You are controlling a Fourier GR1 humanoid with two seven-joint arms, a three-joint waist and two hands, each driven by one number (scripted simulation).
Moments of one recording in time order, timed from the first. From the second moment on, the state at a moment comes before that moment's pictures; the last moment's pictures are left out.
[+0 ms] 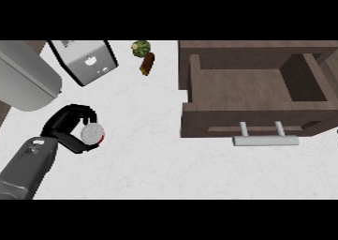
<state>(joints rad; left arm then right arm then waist) -0.62 0.35 0.15 -0.29 -0.16 -0.55 -0.73 0.27 -0.04 -0.25 -2.18 -0.12 0.21 0.12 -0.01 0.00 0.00</state>
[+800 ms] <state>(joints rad) -0.54 0.10 0.25 -0.74 0.03 -0.07 -0.44 0.34 -0.01 -0.28 -2.19 -0.12 0.22 0.07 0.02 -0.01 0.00</state>
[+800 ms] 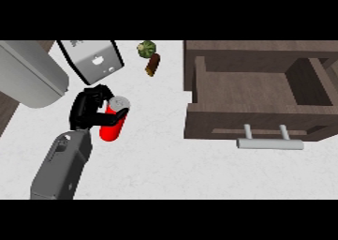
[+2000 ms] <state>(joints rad) -0.86 0.00 -0.15 -1.26 0.00 0.36 0.24 0.32 -0.02 -0.29 -2.21 -0.13 0.23 0.08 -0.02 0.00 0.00</state>
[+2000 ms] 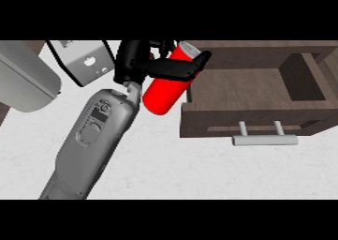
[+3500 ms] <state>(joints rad) -1.48 0.00 -0.35 -0.55 0.35 0.58 0.15 0.20 -0.03 -0.26 -2.15 -0.09 0.20 0.13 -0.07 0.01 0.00</state>
